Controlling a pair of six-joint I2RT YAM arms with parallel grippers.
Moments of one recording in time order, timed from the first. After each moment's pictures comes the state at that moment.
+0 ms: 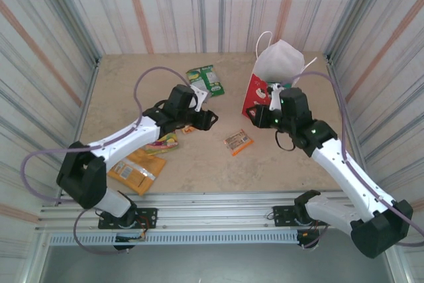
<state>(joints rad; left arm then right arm) -0.65 1.53 1.08 -0.29 0.22 -0.23 0.47 1.00 0.92 -0.50 -0.19 0.53</state>
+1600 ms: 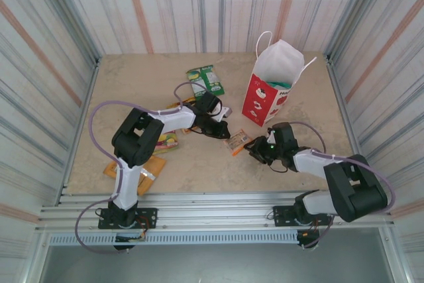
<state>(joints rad) -0.68 2.07 1.34 -0.35 0.51 -0.29 0.35 1.34 0.35 0.15 -0.49 1.04</state>
